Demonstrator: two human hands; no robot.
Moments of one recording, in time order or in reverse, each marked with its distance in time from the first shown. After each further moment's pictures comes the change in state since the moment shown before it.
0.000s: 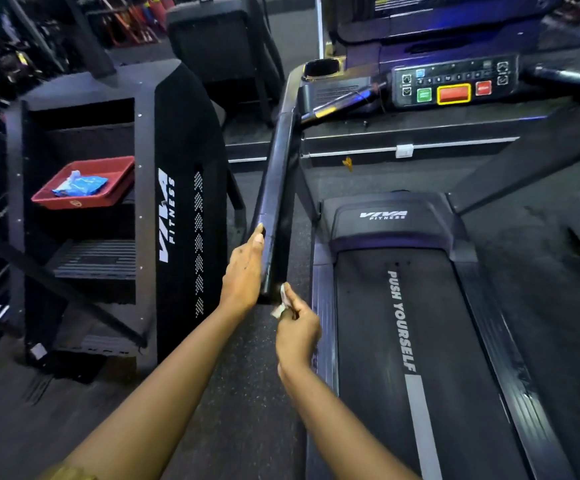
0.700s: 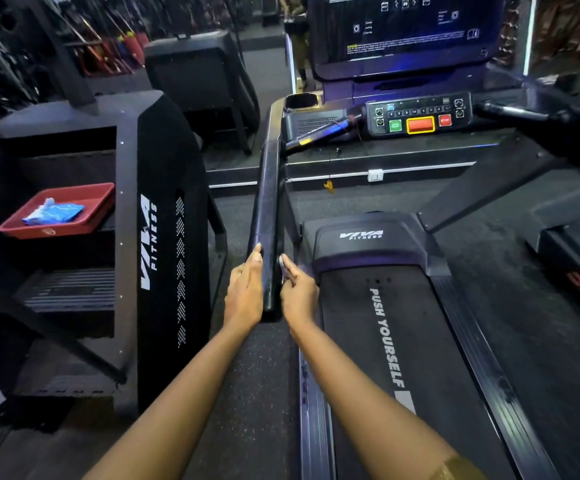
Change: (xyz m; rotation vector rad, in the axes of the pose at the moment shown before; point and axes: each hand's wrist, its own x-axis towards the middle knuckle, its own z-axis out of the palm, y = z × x) left_hand 0.001 -0.002 0.000 -0.087 -0.020 -0.055; right_hand 0.062 -0.033 0.020 -0.245 -0.043 -0.292
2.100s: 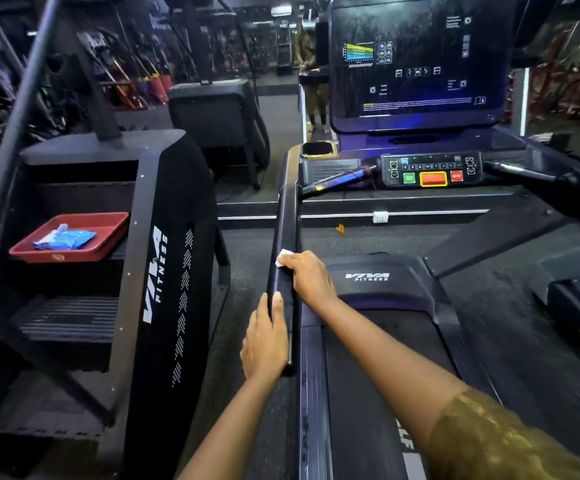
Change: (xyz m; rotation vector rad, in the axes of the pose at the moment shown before) left_hand -0.002 0.018 0.005 0.114 0.107 -0.099; right_hand 0.114 -0.043 0.016 -0.657 -0.311 -0.585
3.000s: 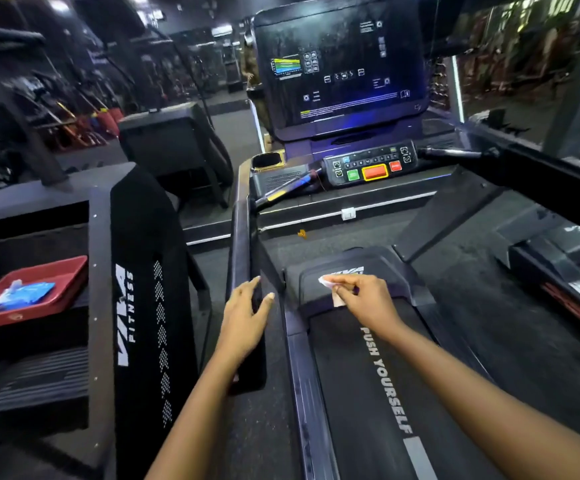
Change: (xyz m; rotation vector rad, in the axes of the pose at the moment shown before) left_hand 0.035 0.034 0.008 0.152 -0.163 0.503; right_hand -0.113 0.055 -0.120 0.362 0.238 0.215
